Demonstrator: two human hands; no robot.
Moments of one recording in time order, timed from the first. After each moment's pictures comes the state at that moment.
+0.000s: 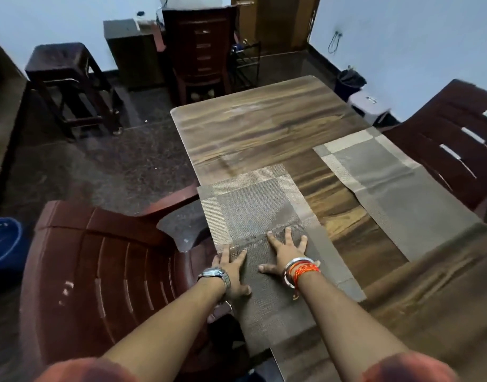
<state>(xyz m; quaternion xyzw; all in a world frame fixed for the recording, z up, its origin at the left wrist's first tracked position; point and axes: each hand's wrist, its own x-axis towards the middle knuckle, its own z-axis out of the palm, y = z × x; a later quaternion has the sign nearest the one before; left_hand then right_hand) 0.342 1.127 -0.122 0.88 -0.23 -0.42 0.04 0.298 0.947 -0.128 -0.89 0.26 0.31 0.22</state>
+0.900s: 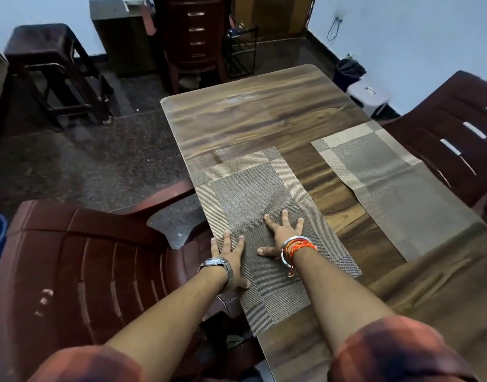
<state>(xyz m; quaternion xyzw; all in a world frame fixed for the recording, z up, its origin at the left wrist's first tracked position) 0.360 1.098 -0.124 0.88 -0.21 -0.43 0.06 0.344 0.915 -0.145 -0.89 0.25 0.32 0.19</state>
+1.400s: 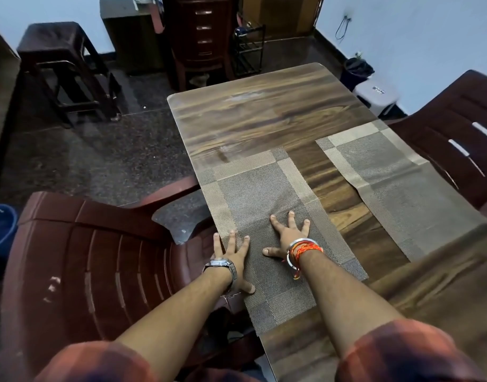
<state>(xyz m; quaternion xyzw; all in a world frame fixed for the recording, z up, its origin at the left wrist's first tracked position) 0.346 1.099 -0.128 0.88 -0.23 -0.42 0.03 0.331 0.913 -0.145 -0.90 0.25 0.33 0.17</state>
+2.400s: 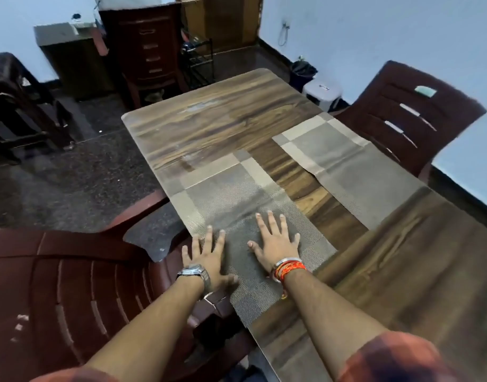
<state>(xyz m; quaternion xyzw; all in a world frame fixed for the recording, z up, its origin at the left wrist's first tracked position) 0.340 1.108 -0.117 0.90 -0.30 -0.31 0.02 0.259 0.936 -0.118 -0.94 0.27 0.13 0.14</state>
